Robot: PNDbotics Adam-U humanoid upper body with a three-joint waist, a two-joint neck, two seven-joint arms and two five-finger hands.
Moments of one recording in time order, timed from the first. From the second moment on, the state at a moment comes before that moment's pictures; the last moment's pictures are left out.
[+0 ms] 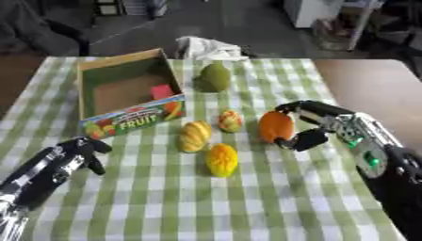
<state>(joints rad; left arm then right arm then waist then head) -0.03 0.17 -0.10 -1.84 -0.14 0.07 -0.49 -0.54 -0.52 0.29 -1.18 0.69 -0.13 0.47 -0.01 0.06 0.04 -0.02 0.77</state>
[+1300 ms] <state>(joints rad) -0.03 0.17 -0.11 -1.84 -0.13 0.07 -0.49 -0.68 -0.52 0.28 -1.28 0.56 0.06 -0.08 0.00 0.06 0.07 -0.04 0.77</state>
